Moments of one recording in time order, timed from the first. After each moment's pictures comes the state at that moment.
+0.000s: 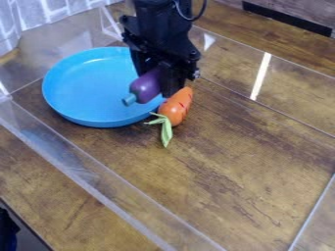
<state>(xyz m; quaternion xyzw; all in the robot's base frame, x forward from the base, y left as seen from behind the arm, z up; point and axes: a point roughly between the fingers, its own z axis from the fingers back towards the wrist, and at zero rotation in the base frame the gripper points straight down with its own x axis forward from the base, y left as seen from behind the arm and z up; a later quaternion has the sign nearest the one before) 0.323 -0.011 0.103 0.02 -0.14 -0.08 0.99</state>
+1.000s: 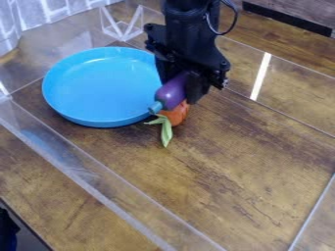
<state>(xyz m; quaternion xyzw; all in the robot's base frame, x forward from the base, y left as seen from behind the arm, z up) 0.335 -0.026 0.099 0.04 -0.15 -0.04 0.99</state>
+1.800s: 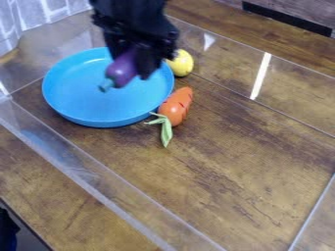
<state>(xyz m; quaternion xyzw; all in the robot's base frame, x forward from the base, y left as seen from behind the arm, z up) 0.301 0.026 0.131 0.05 -0.17 0.01 0.98</state>
